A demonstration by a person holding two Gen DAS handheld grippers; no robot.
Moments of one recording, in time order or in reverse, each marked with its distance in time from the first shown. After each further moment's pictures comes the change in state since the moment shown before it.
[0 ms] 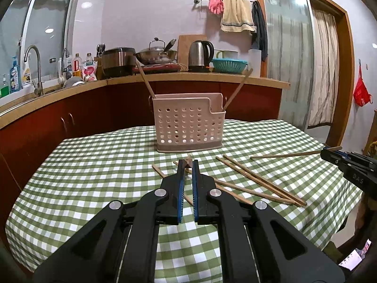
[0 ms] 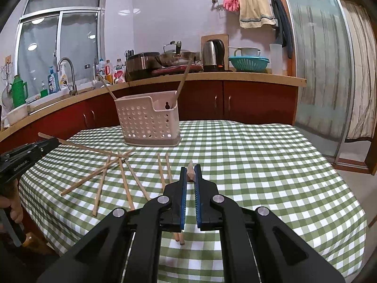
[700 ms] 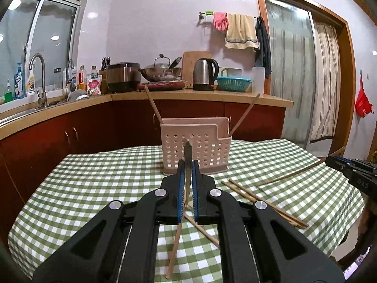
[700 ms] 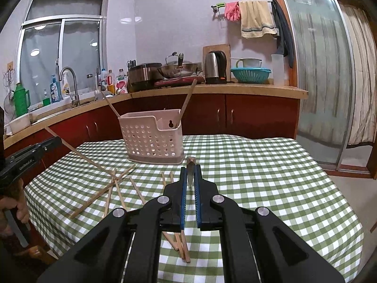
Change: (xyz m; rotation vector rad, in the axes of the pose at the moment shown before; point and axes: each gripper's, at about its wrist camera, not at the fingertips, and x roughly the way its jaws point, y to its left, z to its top) left arm -0.004 0.011 0.029 -0.015 -0.098 0.010; right arm -0.003 0.006 0.027 0.006 -0.053 0.013
